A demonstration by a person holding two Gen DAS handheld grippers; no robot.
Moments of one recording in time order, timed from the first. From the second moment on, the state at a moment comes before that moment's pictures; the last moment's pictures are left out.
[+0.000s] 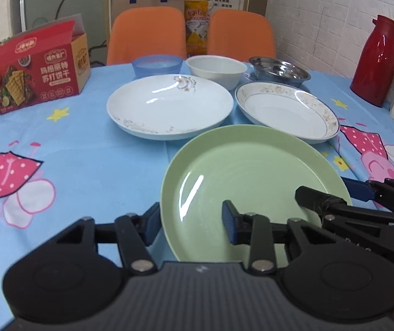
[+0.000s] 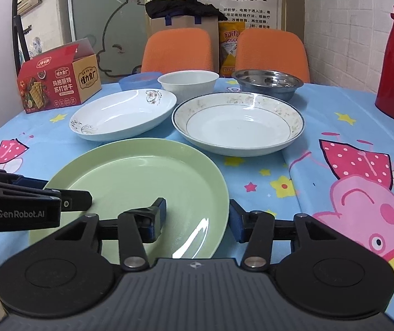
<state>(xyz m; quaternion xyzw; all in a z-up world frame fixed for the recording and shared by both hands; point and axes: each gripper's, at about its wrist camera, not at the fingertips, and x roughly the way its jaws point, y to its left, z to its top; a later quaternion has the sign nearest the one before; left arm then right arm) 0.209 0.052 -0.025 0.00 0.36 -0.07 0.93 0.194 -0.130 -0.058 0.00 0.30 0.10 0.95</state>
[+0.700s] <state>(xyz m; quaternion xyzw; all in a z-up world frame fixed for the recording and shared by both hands) 0.208 0.129 -0.039 -0.03 0.37 0.00 0.93 0.202 -0.048 -0.063 -0.02 0.31 0.19 0.93</state>
